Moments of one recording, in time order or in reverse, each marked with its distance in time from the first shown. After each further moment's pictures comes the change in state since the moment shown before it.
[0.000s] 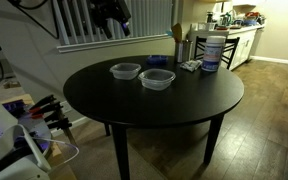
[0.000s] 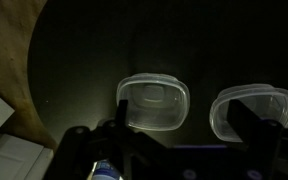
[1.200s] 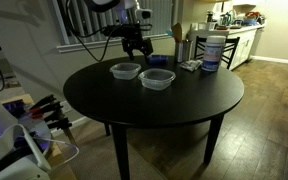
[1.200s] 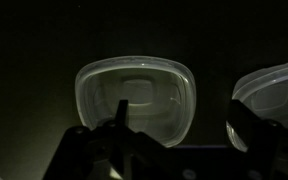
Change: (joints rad) arm 0.145 0.622 0.014 0.344 0.461 0.132 -0.196
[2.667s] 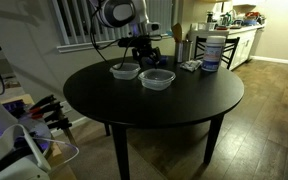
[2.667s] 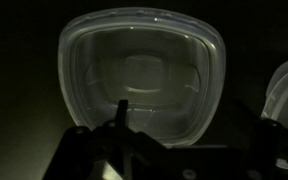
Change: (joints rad) arm -0.173 0.235 0.208 0.202 -0.183 0.057 0.138
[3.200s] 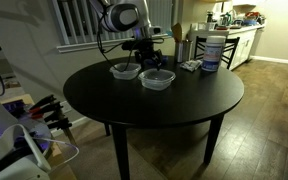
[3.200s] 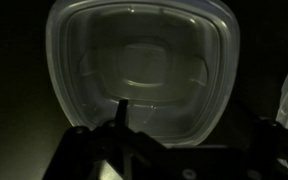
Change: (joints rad) arm -0.001 0.077 0.012 0.076 -0.077 0.000 0.069
